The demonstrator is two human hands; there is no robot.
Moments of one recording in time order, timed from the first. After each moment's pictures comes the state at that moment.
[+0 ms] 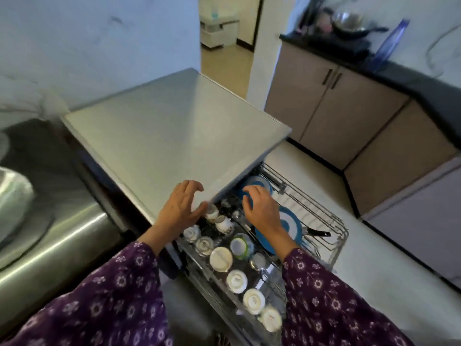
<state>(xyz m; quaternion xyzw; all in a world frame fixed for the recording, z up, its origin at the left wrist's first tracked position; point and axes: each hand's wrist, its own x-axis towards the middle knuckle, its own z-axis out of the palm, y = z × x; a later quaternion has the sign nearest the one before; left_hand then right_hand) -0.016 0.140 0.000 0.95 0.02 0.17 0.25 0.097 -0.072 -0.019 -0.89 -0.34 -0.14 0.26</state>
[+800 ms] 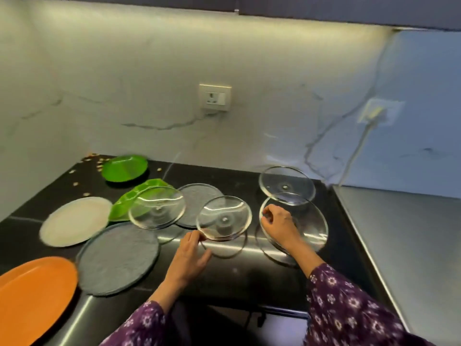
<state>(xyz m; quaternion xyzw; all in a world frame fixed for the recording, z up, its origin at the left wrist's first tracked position) -0.539 0.383 0.055 0.77 0.50 0.33 0.23 -0.268 0.384 0.115 -0.71 -0.63 0.10 0.31</state>
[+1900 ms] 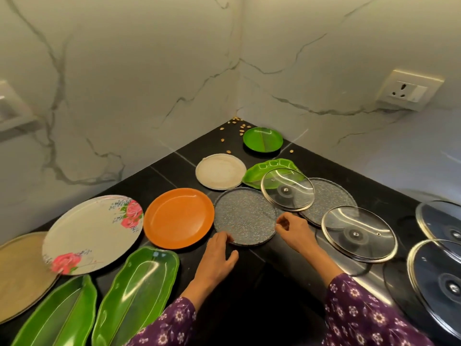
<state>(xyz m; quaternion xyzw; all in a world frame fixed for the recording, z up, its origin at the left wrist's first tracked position) -0.730 0.300 0.026 0.60 0.69 0.34 0.22 -0.531 0.433 0.075 -0.56 -0.76 0.29 0.17</state>
